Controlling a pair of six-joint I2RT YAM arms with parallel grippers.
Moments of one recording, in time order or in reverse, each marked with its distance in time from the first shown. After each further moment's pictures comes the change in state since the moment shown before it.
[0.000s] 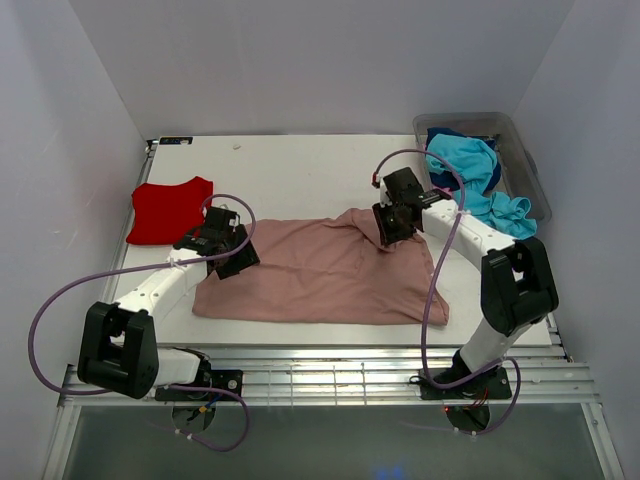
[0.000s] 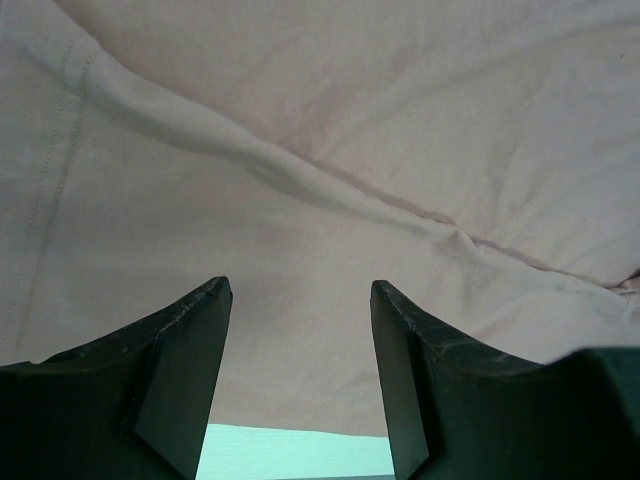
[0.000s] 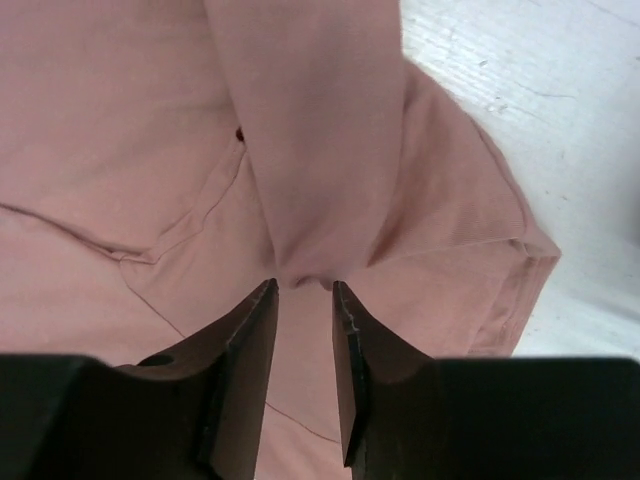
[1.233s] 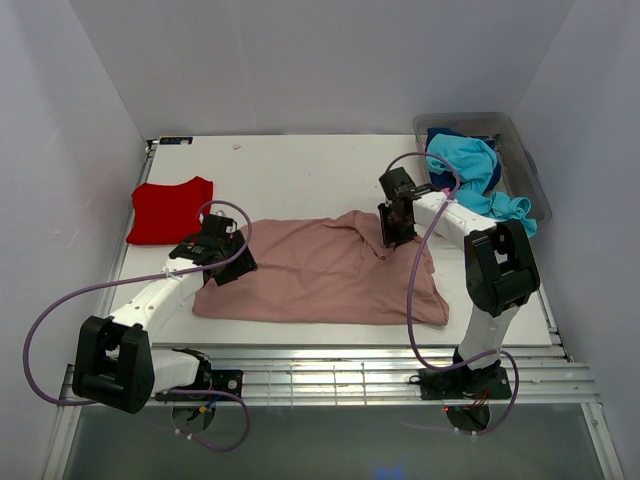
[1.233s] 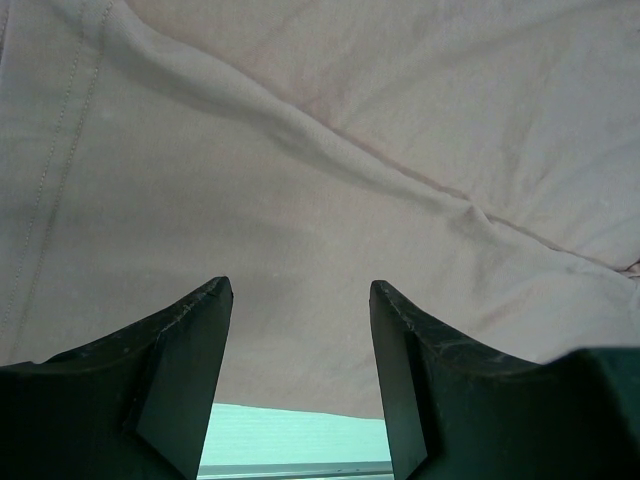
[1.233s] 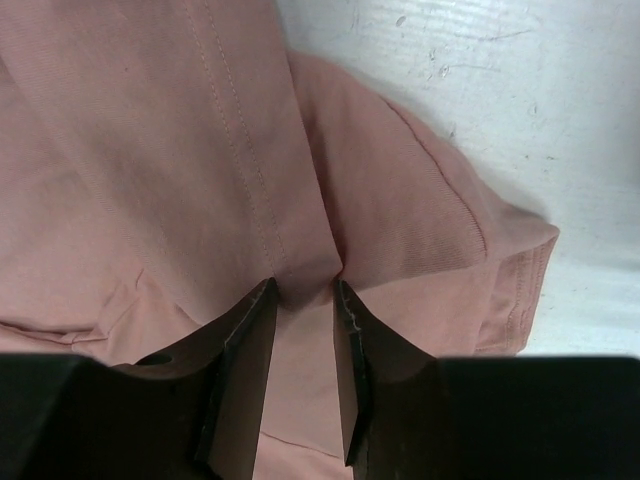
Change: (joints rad) left arm 0.000 -0.074 -0.053 -0.016 0.006 -0.018; right arm -0.025 0.156 0.092 -0.073 0.122 0.192
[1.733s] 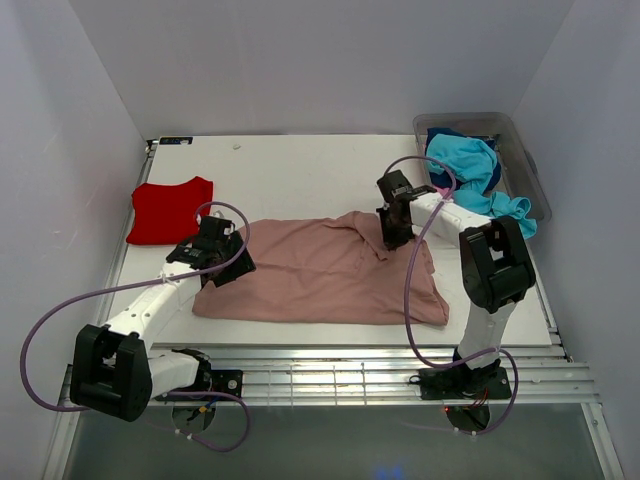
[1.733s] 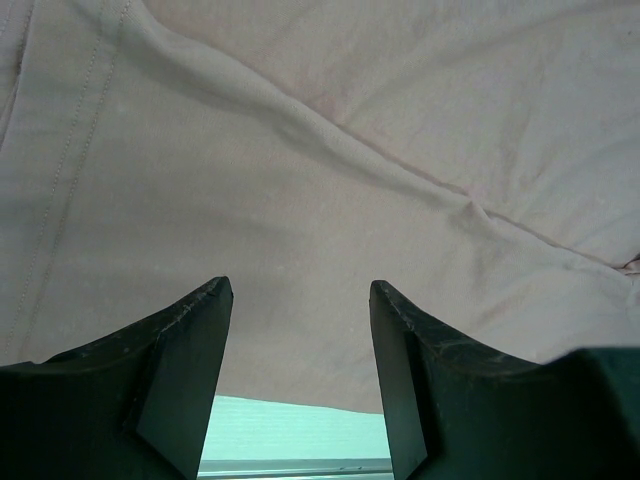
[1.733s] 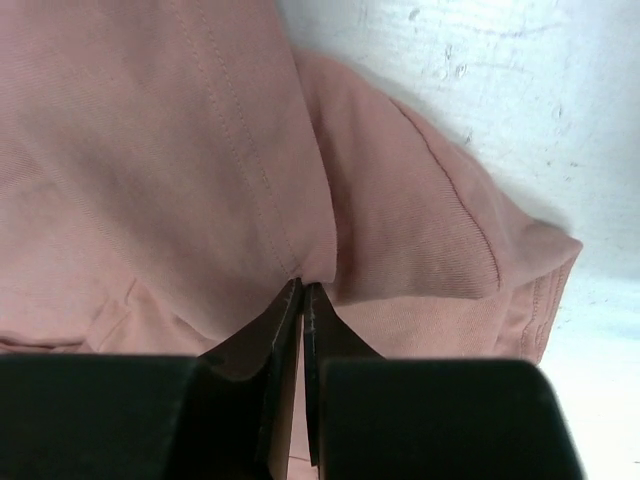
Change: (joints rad) left arm 0.000 -0.041 -0.011 -0.014 -0.011 0.000; right arm 0.003 0.033 -0.022 0.018 -0.006 0.009
